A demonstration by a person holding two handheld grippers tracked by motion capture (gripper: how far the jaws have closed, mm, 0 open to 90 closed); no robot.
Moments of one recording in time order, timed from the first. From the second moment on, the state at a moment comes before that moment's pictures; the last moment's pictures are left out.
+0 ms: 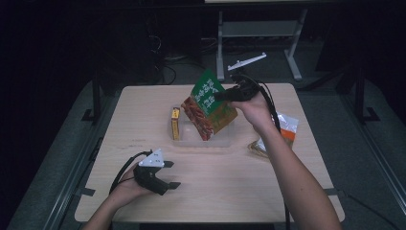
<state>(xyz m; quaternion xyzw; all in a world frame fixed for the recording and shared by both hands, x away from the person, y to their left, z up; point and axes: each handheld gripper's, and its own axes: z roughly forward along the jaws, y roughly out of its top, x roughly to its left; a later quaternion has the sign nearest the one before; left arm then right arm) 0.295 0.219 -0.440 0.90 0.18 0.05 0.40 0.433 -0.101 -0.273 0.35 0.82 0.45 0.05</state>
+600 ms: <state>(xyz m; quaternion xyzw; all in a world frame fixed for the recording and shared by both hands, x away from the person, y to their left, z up) 0.295 0.218 -0.441 0.90 0.18 0.05 0.40 0.447 -0.088 -0.288 0.37 0.82 0.43 0.05</state>
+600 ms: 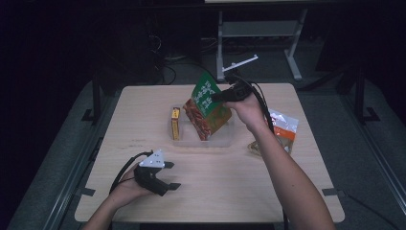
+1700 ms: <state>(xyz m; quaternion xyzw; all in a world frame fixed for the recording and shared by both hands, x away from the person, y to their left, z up) 0.294 0.215 -0.444 0.91 0.17 0.04 0.38 0.465 -0.068 -0.286 0.37 0.82 0.43 0.05</state>
